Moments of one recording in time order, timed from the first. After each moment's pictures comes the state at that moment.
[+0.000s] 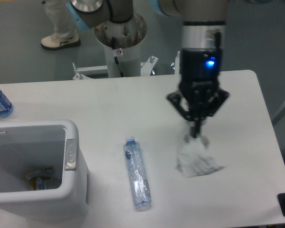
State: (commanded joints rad) arm 2.38 -1.74 -1.40 -0.88 1.19 0.05
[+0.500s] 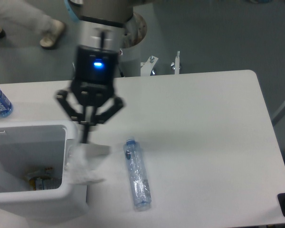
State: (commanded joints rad) arm 2.12 -1.74 -1.41 -0.85 1.20 0.03
